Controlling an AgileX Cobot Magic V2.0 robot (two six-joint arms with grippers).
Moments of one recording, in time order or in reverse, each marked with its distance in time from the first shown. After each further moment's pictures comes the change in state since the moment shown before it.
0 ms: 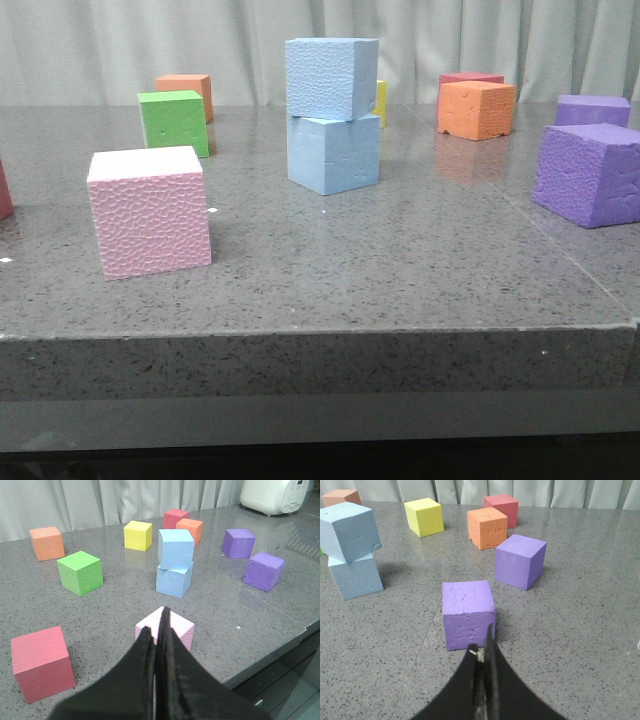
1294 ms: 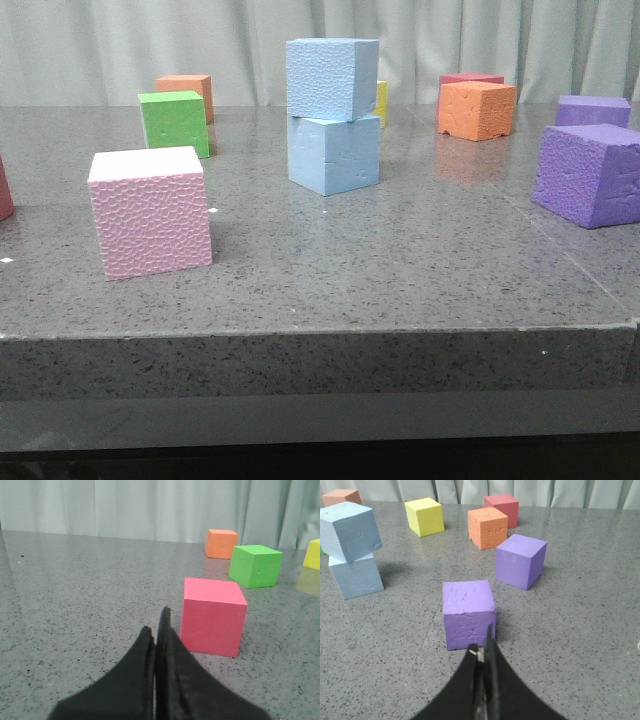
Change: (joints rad) left arm 0.613 -0.284 0.672 -0.023 -0.581 0.000; right arm 0.000 0.000 0.000 0.000 0.002 0.000
